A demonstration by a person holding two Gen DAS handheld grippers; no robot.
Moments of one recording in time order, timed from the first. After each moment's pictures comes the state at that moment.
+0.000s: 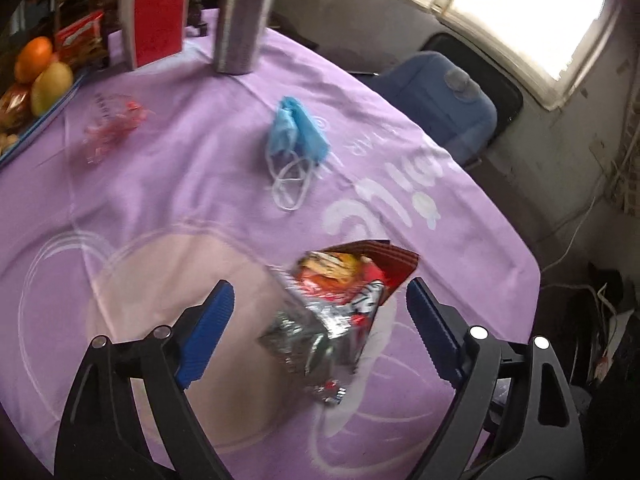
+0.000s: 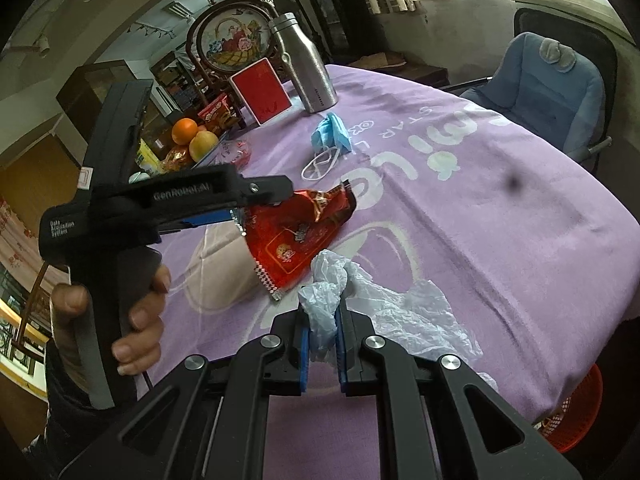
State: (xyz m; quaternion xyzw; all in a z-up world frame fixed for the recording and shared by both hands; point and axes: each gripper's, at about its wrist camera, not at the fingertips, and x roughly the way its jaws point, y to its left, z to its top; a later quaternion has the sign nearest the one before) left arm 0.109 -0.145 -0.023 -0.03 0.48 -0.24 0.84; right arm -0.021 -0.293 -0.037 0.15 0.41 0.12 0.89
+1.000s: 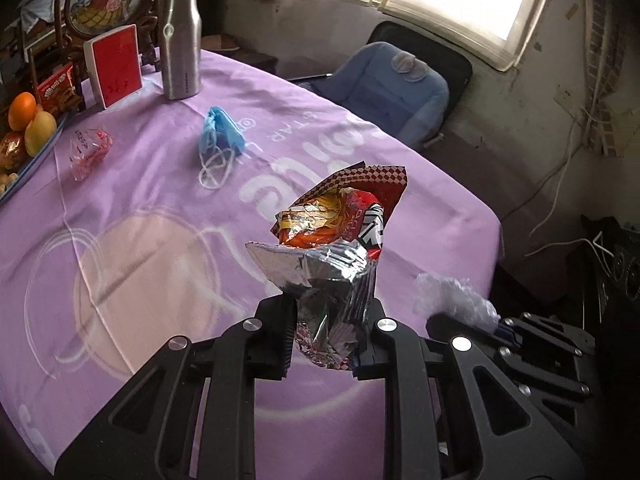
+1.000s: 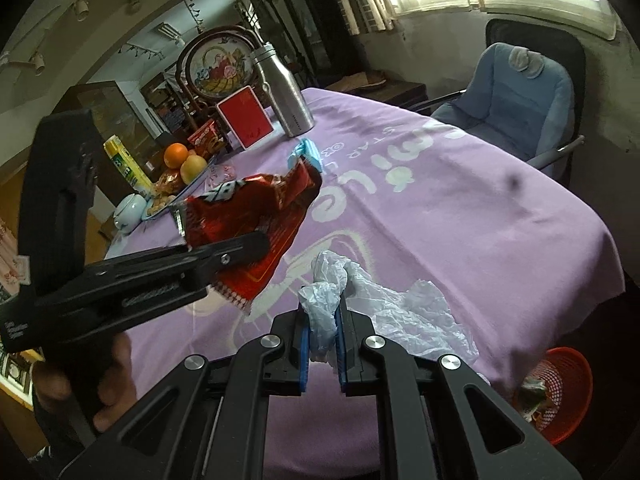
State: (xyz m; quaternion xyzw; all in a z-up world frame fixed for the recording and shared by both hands) left arm 0.020 -0.188 0.000 0.03 0.44 -0.27 0.85; right arm -0.059 -0.323 -0.024 0.16 0.38 0.08 0.91
